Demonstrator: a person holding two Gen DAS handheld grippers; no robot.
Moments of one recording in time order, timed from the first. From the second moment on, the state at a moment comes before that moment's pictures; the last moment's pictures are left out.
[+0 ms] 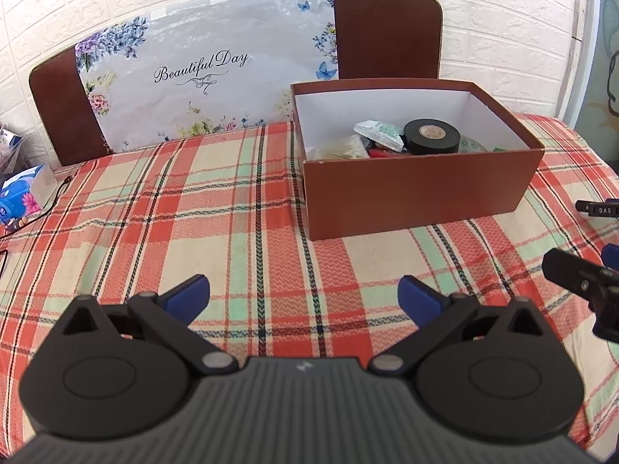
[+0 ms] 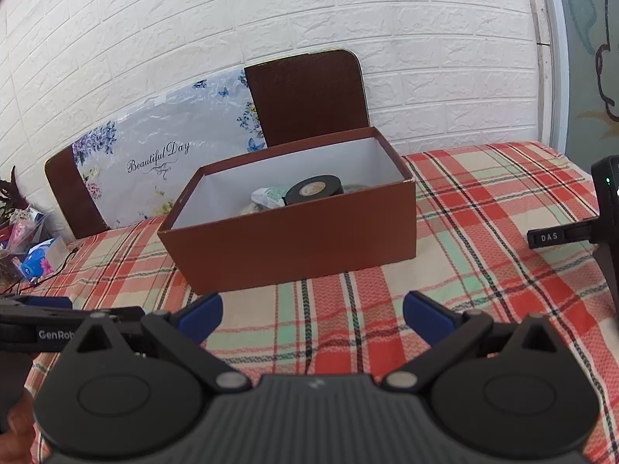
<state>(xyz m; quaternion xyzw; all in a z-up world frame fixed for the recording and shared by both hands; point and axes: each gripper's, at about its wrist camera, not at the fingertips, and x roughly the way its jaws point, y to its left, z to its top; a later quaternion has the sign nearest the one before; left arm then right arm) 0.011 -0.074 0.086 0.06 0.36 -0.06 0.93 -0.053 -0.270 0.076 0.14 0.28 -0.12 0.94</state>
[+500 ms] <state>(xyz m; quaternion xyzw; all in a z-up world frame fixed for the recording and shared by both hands) 0.012 -0.071 0.082 0.06 0.37 -0.06 0.93 -0.043 -0.266 0.085 0.12 0.27 -0.11 0.95</state>
